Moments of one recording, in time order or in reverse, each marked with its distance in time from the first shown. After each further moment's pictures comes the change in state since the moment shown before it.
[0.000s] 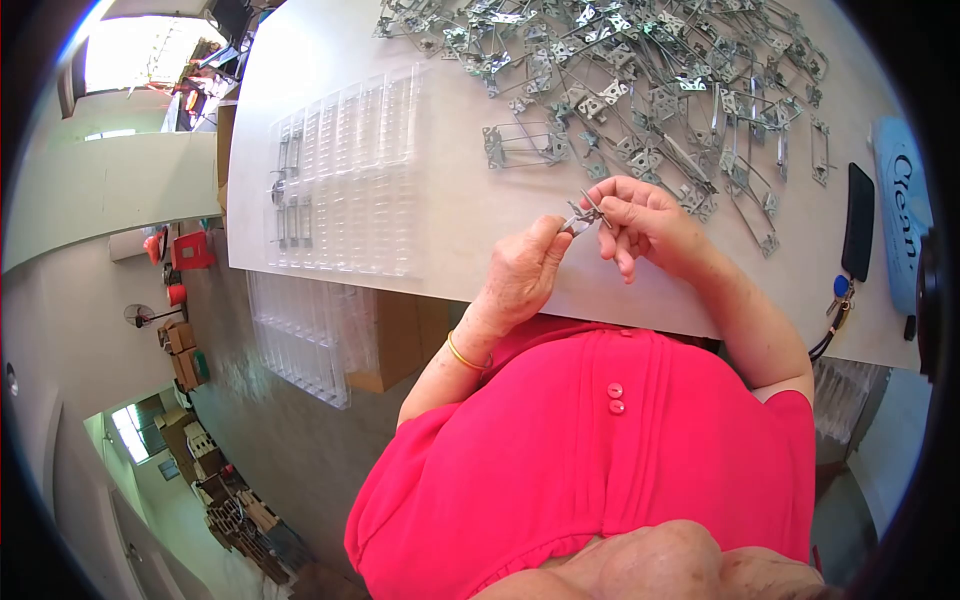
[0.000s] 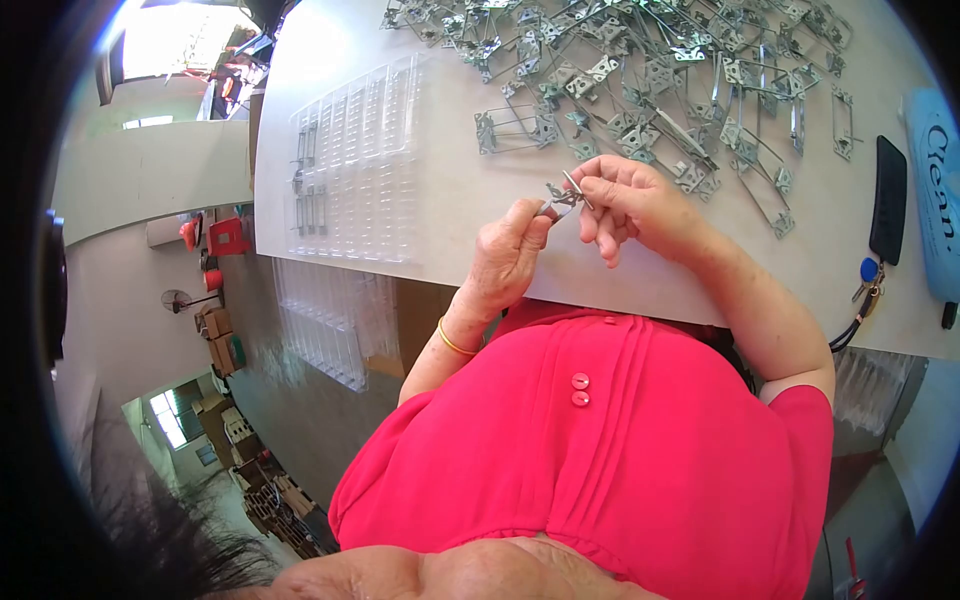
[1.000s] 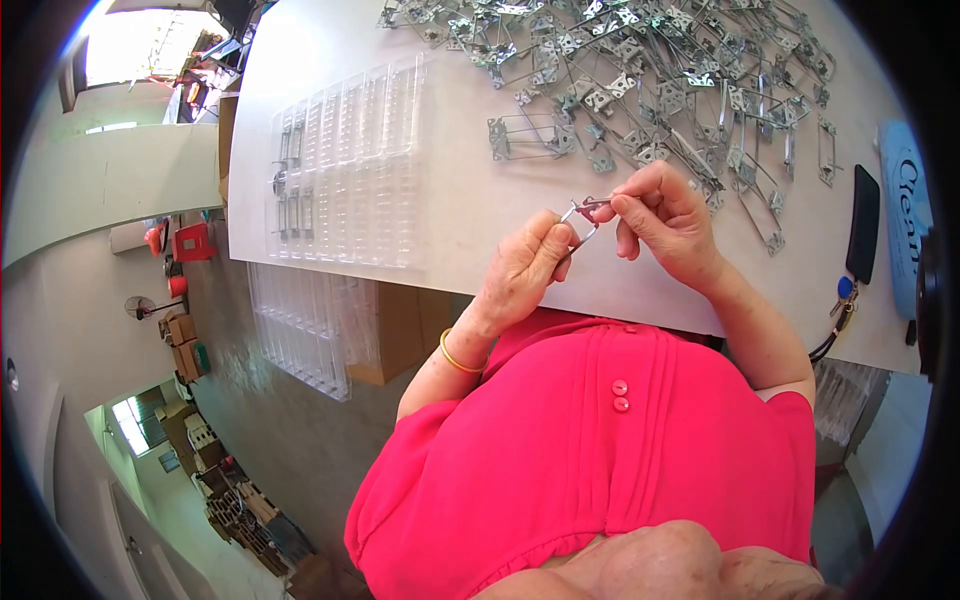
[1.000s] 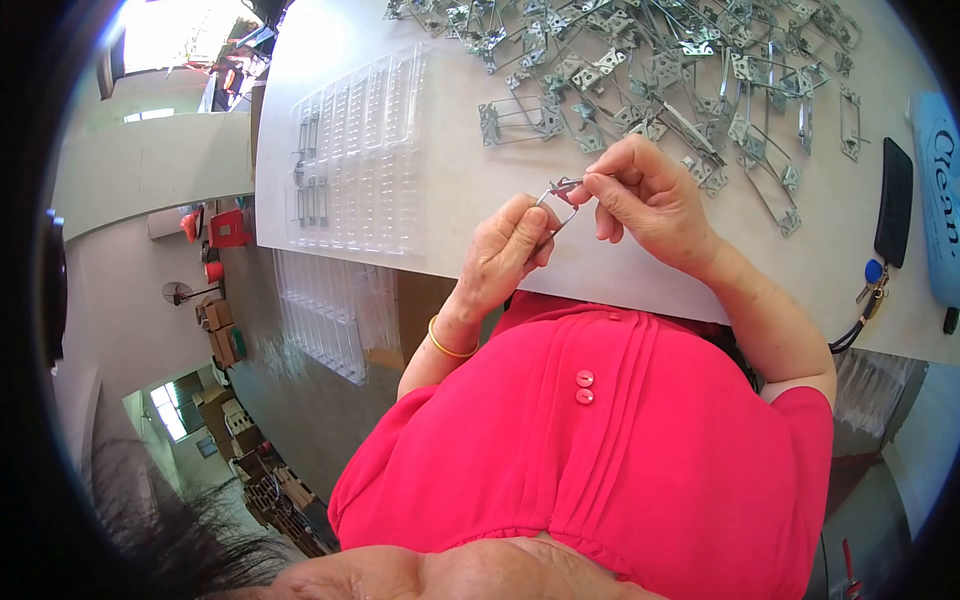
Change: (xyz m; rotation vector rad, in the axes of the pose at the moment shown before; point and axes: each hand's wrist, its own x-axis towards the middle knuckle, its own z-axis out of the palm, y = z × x) left_hand -0.003 0.019 -0.014 -0.476 -0.167 -0.360; right_hand -0.006 0.014 0.004 -0.317 0.048 -0.590
